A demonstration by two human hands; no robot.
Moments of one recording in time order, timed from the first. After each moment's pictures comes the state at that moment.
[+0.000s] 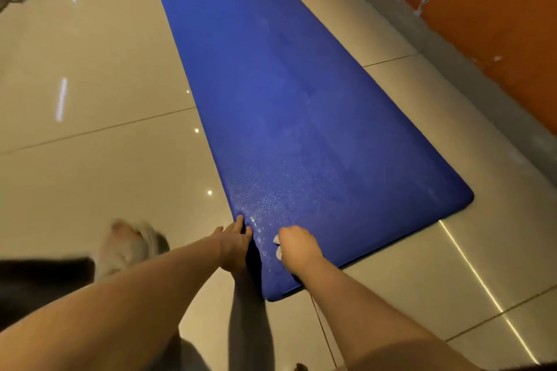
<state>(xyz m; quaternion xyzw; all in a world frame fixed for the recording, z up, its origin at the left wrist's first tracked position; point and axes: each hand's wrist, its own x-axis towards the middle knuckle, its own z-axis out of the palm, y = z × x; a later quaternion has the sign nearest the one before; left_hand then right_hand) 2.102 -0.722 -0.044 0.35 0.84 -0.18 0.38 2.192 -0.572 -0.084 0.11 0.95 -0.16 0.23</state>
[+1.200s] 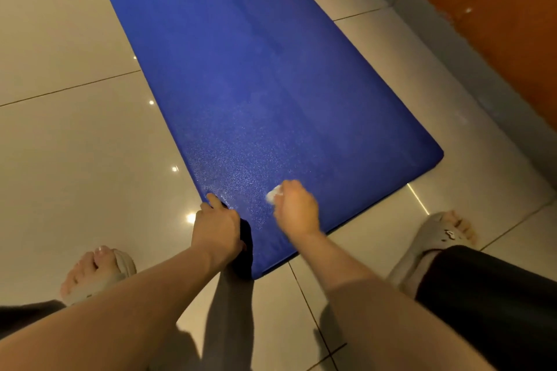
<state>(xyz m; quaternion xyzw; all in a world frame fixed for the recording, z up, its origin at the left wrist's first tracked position) 2.139 -0.699 -0.056 0.29 0.92 -0.10 0.24 2.196 -0.540 -0.086 0.30 0.93 -0.18 0.09</state>
